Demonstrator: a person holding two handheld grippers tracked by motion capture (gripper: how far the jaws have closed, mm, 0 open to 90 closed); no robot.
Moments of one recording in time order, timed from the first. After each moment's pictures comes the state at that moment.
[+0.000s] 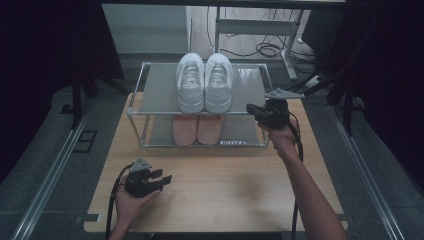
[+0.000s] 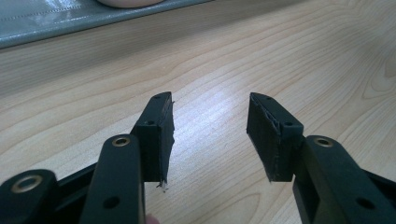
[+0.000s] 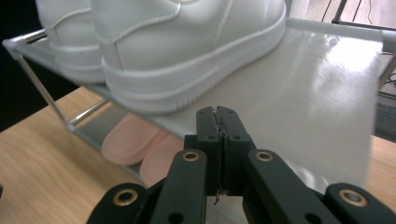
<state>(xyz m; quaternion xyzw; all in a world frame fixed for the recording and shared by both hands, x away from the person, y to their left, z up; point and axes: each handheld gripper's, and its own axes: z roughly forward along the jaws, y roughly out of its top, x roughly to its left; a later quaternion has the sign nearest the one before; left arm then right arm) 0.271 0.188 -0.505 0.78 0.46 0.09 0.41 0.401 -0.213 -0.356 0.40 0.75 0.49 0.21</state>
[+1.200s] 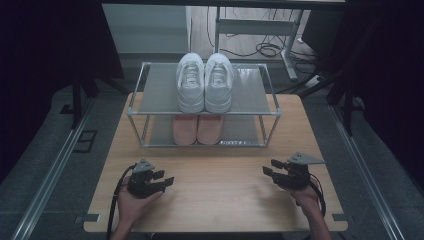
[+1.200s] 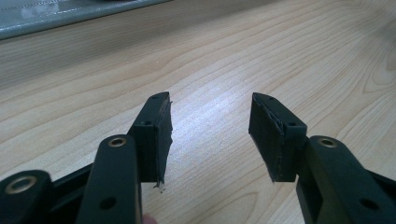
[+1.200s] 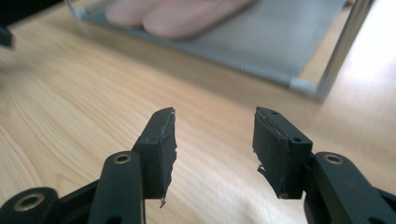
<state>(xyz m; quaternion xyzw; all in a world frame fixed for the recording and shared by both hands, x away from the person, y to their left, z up) 0.272 0.181 -0.508 0.78 0.46 0.09 0.41 0.307 -0.297 -0.497 0.40 0.78 0.46 0.15</state>
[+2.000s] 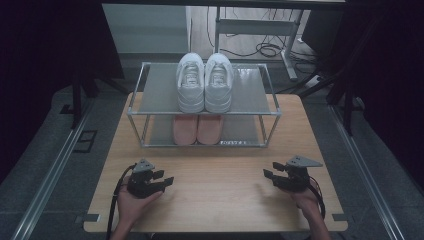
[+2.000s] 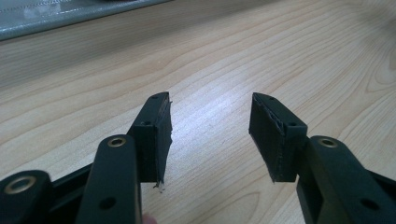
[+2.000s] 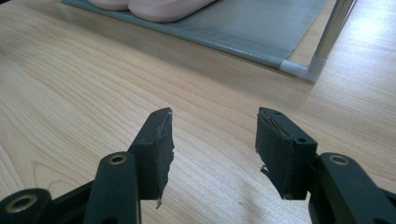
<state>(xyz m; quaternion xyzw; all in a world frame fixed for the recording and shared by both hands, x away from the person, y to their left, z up) 0.272 0.182 -0.507 0.78 0.46 0.09 0.41 0.305 -0.299 -0.508 0.41 0.78 0.44 0.16</state>
